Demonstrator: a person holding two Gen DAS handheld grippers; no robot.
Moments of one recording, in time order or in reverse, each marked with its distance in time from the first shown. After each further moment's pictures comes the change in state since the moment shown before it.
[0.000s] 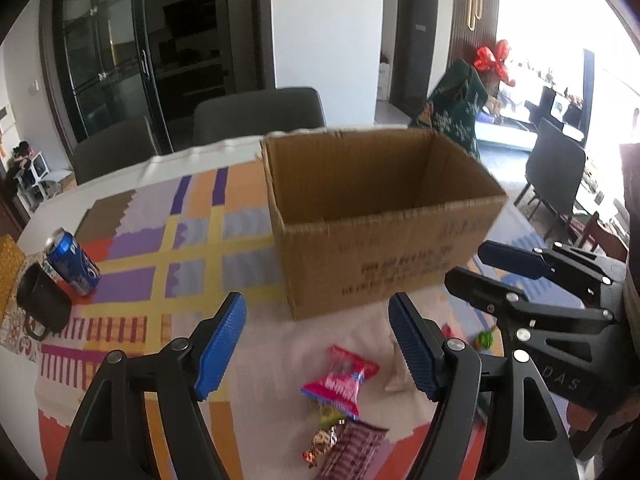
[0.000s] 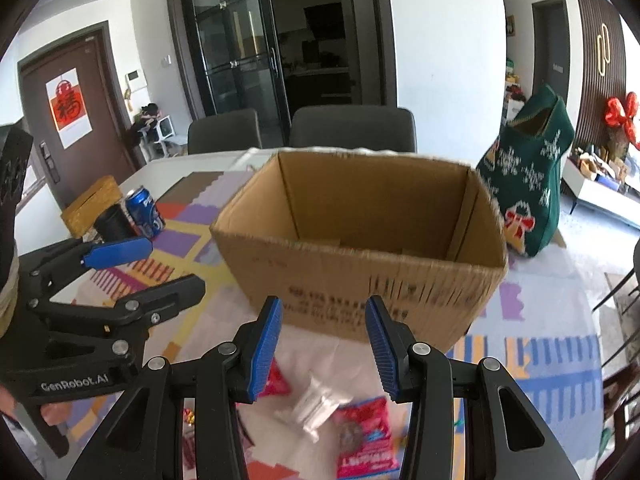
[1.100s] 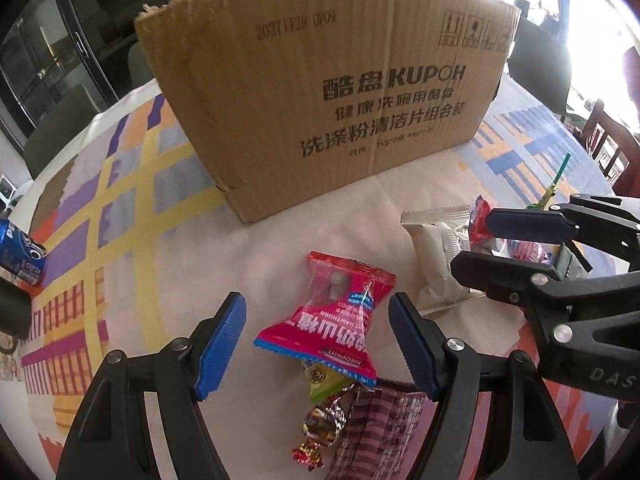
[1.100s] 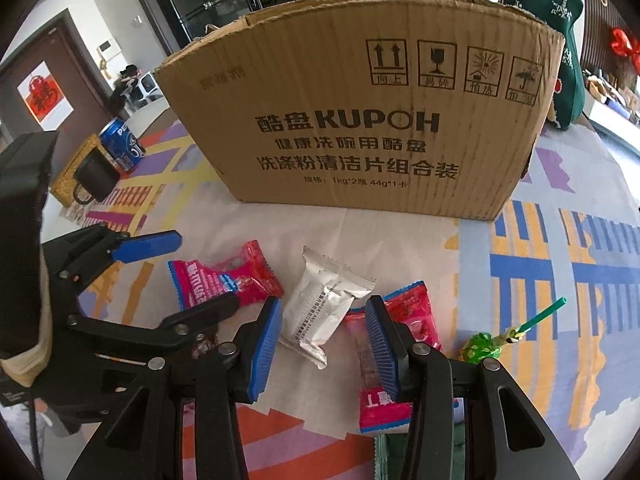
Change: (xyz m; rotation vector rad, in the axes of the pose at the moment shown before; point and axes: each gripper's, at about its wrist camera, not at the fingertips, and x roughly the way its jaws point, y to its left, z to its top) left arm 0.096 -0.025 -0.062 0.194 0.266 -0.036; right arm 0.066 -0.009 -0.077 0.114 0.266 0.043
